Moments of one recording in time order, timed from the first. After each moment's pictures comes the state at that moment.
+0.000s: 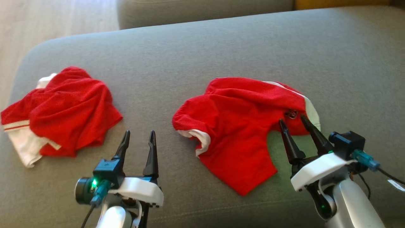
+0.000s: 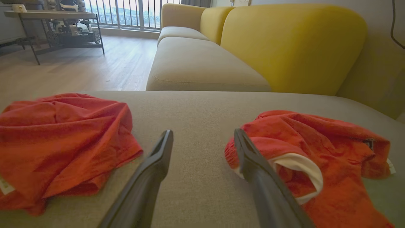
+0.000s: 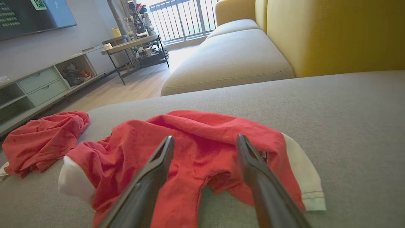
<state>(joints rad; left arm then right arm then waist) -0.05 0.05 -0.34 0.18 -0.22 0.15 -0.26 -0.18 -0.06 0.08 0.34 0.26 0.13 -0.17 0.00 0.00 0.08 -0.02</state>
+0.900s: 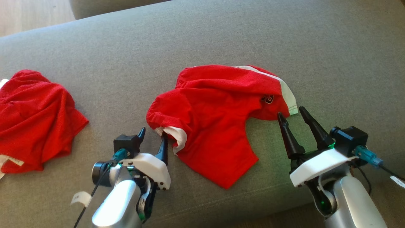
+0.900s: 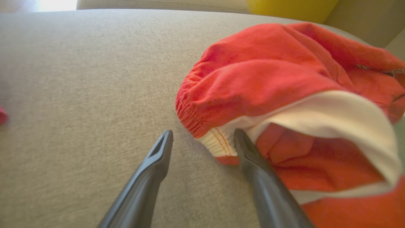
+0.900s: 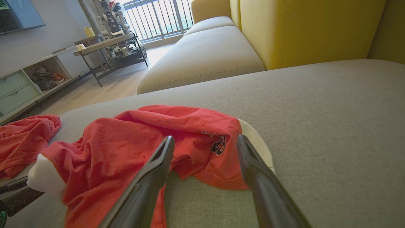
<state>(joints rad) -0.34 0.05 -0.49 0.67 -0.42 0.10 -0.26 -0.17 -0.06 0.08 0.26 0.26 0.13 -0.16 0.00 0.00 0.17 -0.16</state>
